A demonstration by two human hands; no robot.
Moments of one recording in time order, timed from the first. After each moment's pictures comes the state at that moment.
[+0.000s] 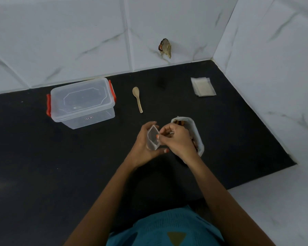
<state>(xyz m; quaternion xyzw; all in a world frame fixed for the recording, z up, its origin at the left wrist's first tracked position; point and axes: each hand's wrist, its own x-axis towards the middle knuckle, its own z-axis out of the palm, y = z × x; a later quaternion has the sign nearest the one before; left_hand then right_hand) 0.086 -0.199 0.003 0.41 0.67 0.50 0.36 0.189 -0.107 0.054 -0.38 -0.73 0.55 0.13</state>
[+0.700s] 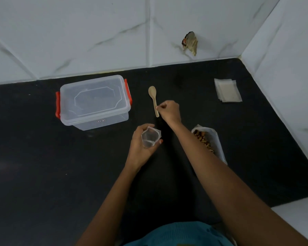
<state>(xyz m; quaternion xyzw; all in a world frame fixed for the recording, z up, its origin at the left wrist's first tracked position) 0.033 -0.196 -0.015 0.28 0.74 0.55 0.26 0.025 -0.031 -0.012 -0.46 -0.76 0.45 0.08</state>
